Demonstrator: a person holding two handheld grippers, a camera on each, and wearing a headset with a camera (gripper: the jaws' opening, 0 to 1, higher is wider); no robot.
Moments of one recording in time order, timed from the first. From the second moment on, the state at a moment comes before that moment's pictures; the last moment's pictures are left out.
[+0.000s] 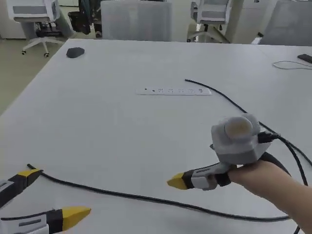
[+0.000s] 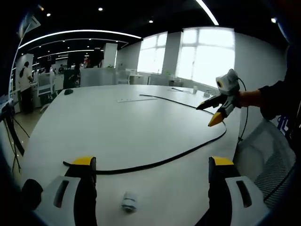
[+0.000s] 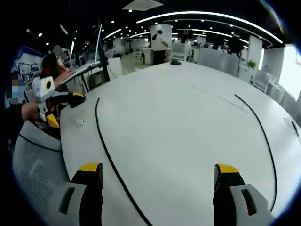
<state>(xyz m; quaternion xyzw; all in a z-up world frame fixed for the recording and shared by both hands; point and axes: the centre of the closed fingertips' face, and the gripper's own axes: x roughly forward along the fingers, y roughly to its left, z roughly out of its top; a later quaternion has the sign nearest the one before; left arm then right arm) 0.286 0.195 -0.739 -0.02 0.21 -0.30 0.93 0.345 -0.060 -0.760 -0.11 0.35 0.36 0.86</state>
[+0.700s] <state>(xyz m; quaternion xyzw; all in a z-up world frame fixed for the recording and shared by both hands) 0.287 0.167 -0.737 0.01 0.26 -0.31 0.91 0.301 -0.103 -0.766 -0.06 0.35 0.34 0.87</state>
